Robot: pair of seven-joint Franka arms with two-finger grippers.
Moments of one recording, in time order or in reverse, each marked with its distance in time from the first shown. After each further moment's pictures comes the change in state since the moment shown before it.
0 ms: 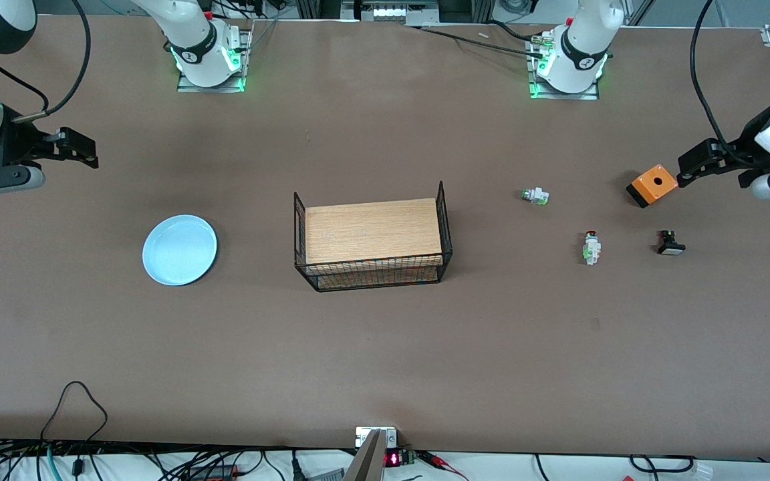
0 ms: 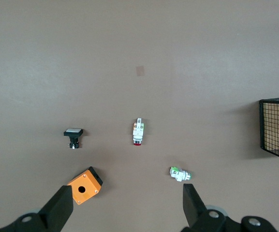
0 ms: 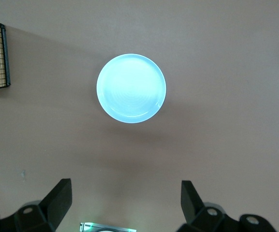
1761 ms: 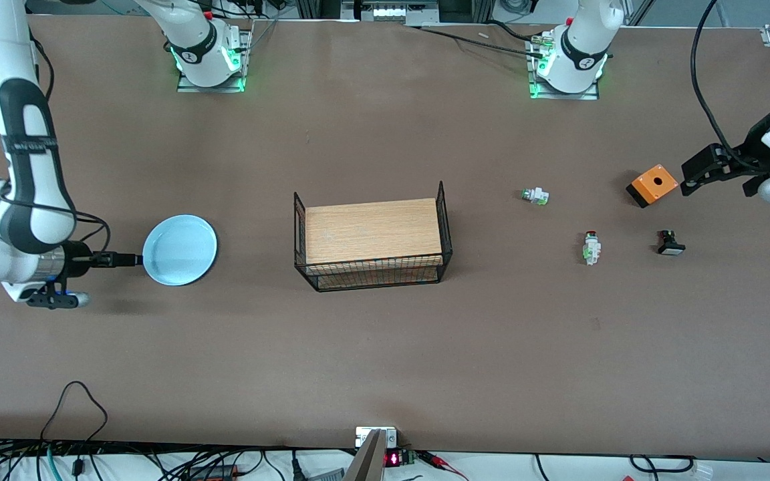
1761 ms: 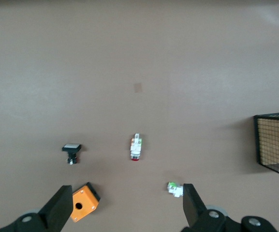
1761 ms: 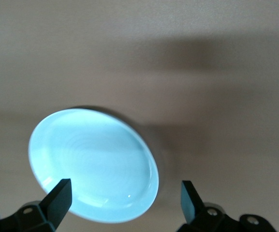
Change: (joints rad) left arm 0.000 0.006 0.000 0.001 -0.022 0.075 0.000; right arm -0.192 0.620 -0.013 0.119 0.293 0.331 -0.101
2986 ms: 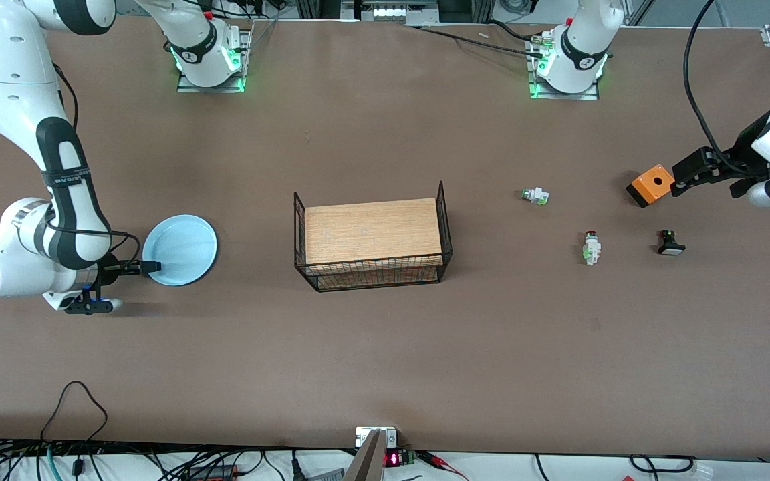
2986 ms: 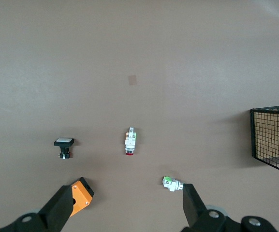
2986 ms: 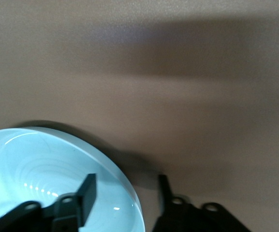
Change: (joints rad) left arm 0.001 0.000 0.001 -0.025 -0.012 -0.013 0.000; right arm 0.003 0.110 0.008 0.003 0.002 0.076 -0.073
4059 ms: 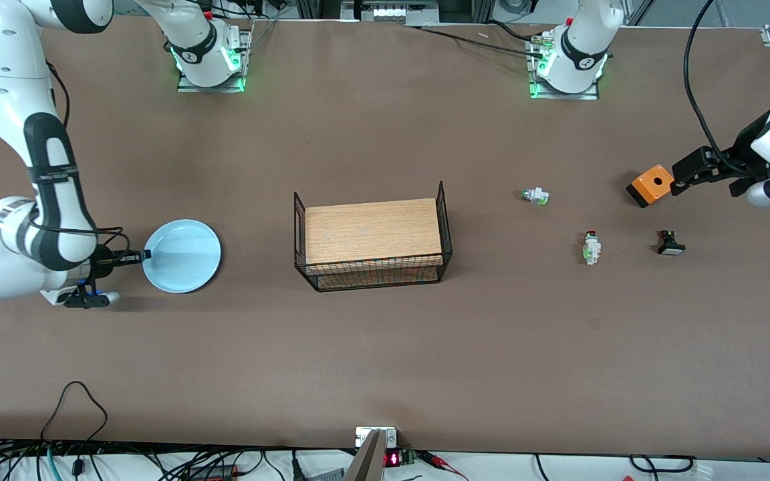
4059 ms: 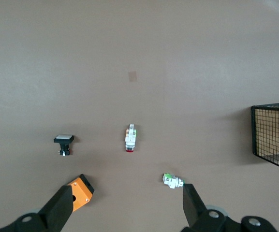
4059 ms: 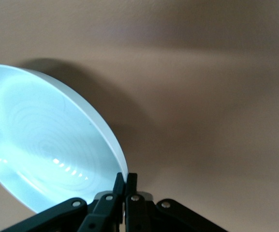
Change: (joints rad) left arm 0.000 0.002 0.000 -0.005 0.000 -0.017 0.000; right arm -0.017 -0.018 -0.013 0.085 0.006 -0.263 0.000
